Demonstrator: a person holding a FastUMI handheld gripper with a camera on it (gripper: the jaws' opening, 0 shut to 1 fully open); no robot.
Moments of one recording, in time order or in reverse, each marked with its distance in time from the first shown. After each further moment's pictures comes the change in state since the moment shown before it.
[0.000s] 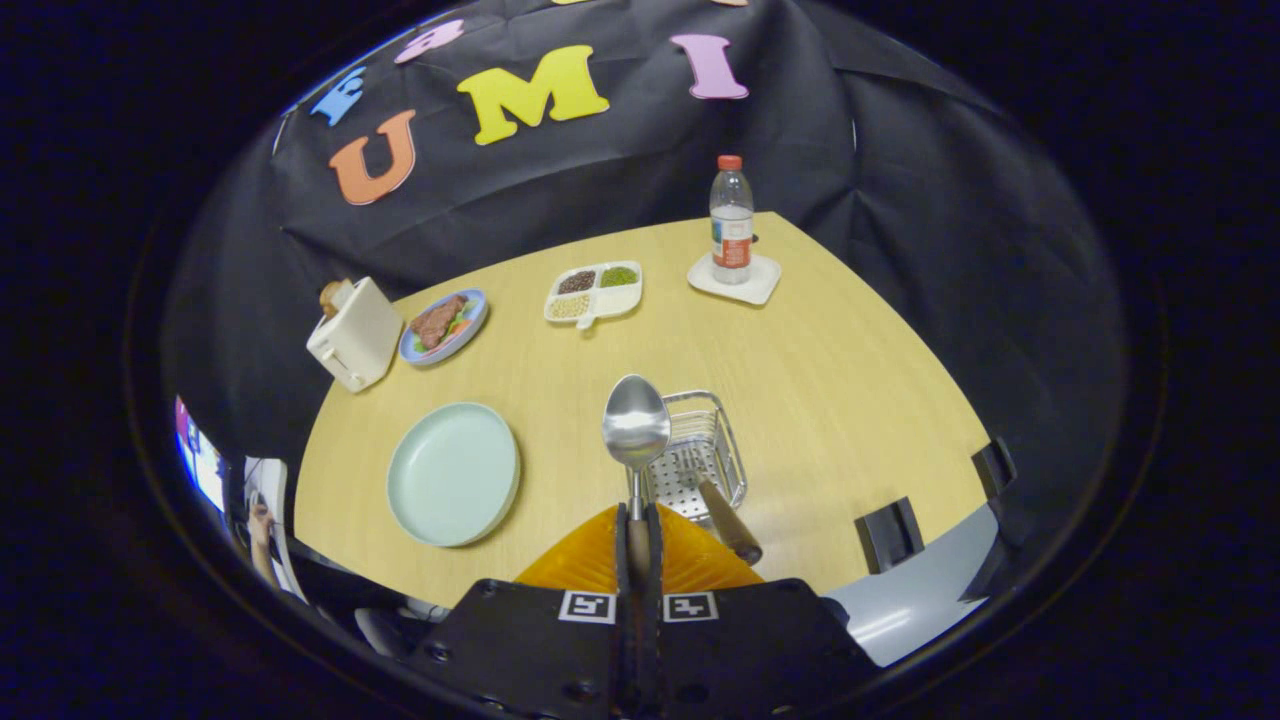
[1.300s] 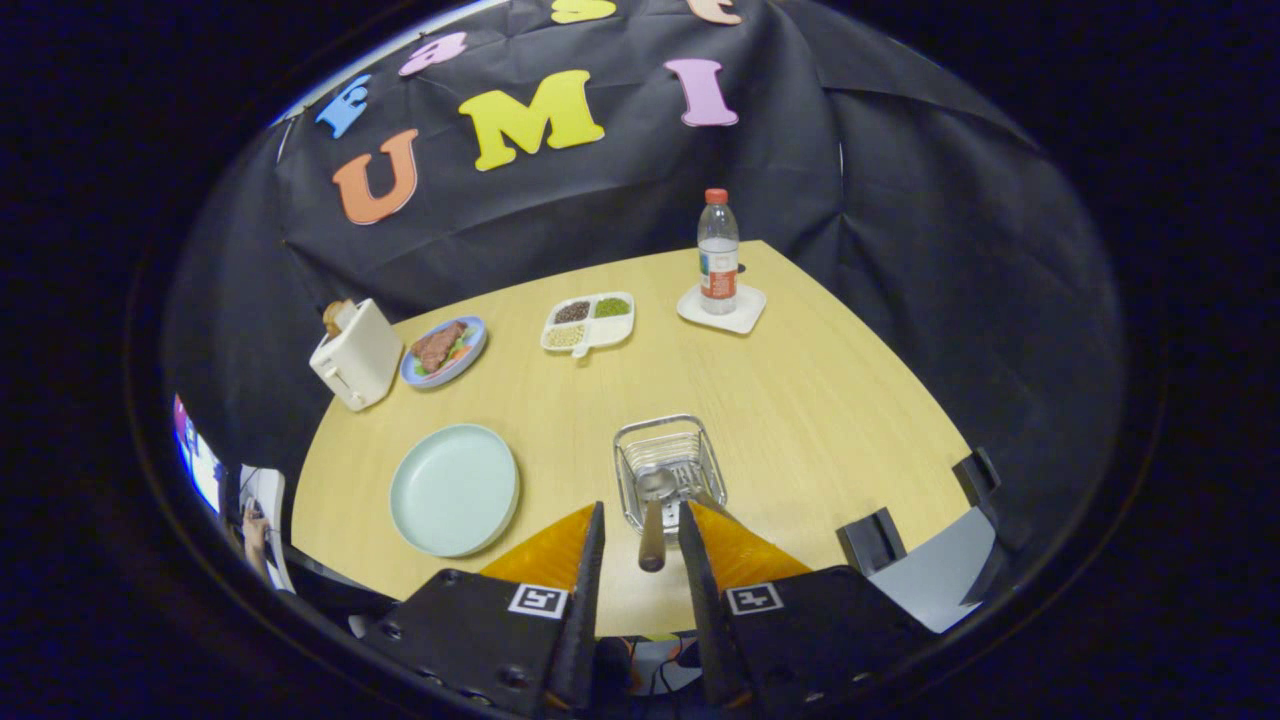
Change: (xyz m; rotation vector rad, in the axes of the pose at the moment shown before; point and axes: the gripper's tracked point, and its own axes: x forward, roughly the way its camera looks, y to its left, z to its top) arm -0.029 0.009 0.009 -0.011 -0.137 -0.010
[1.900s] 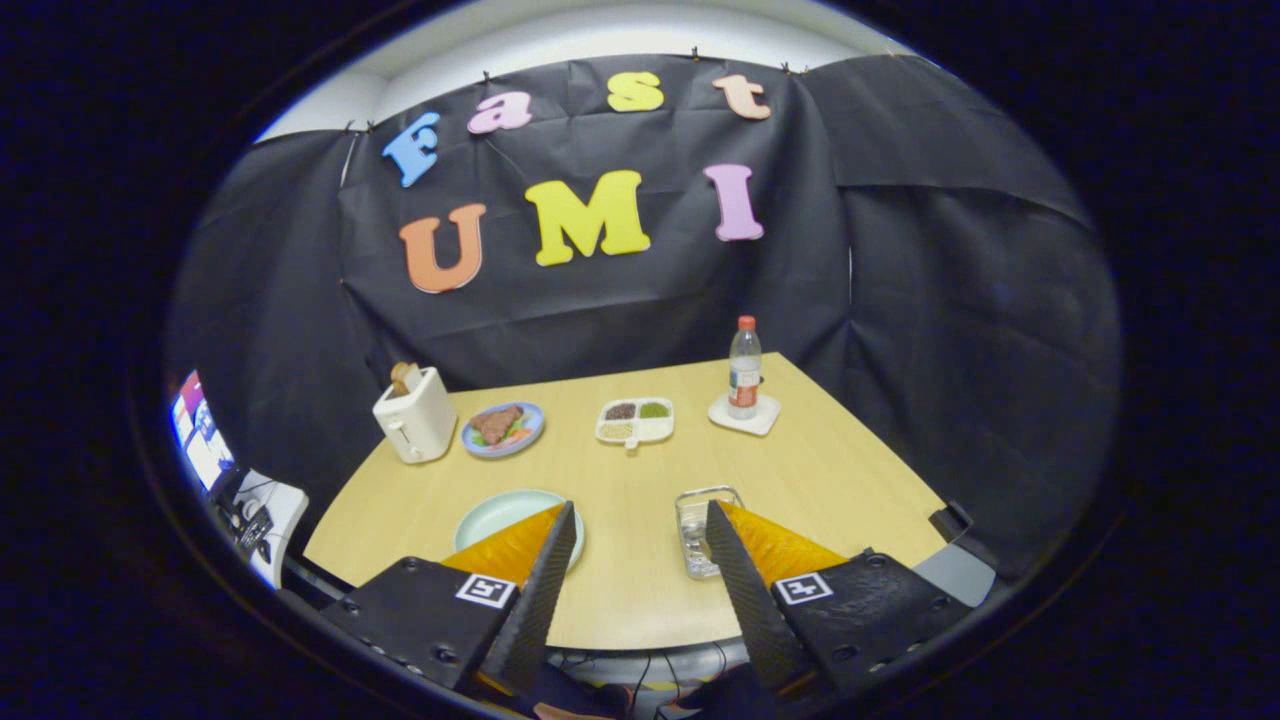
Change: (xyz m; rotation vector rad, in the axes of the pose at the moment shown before) arm -0.114 0.060 0.024 -0.075 -0.376 0.047
